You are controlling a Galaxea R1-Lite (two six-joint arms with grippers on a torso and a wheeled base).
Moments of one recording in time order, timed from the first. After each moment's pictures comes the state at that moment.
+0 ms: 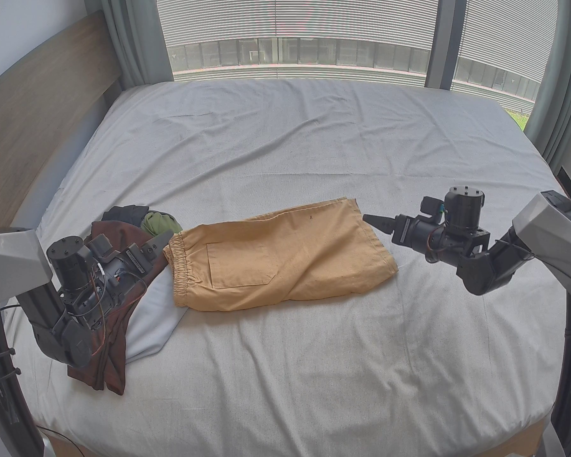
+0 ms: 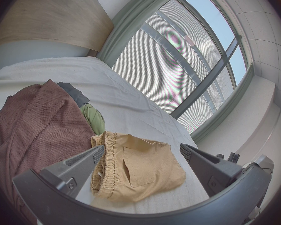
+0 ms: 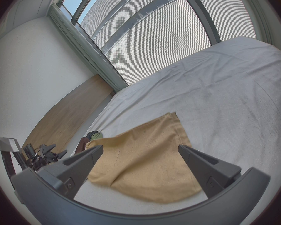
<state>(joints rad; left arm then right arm) -0.06 2.15 -0.54 -1.55 -0.27 -0.62 0.22 2.30 -1.18 -0.90 0.38 0.40</state>
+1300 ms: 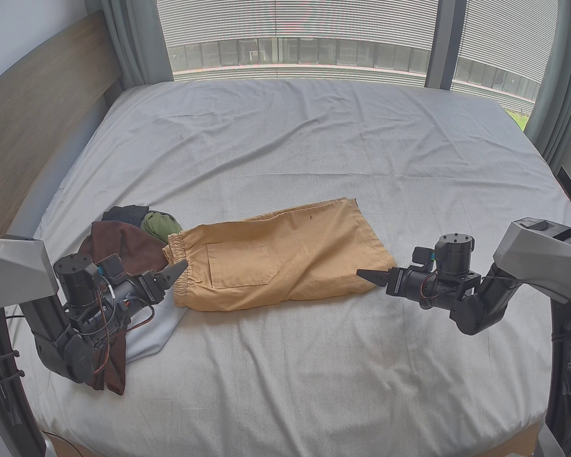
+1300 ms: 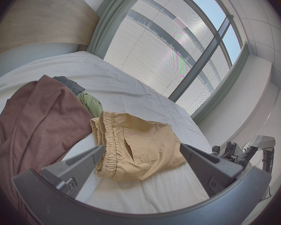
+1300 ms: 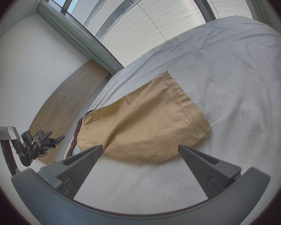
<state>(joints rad) -0.10 2.16 -0.44 -1.55 -0.31 -0.46 0.24 2.39 -0.95 -1.06 0.42 0.41</state>
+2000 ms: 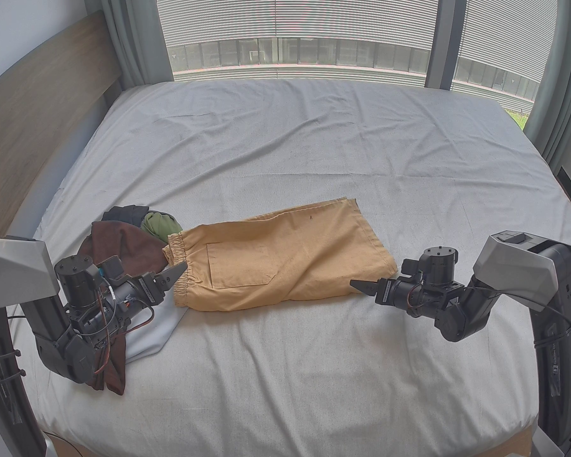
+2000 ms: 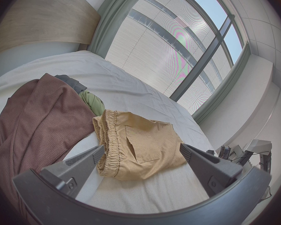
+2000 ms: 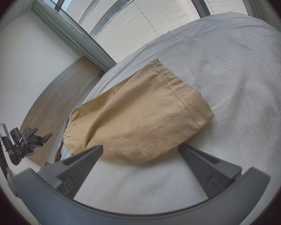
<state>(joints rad) -0.10 2.18 -0.44 -1.55 -0.31 -0.46 0.26 2.52 -1.05 -1.05 0.35 0.41</state>
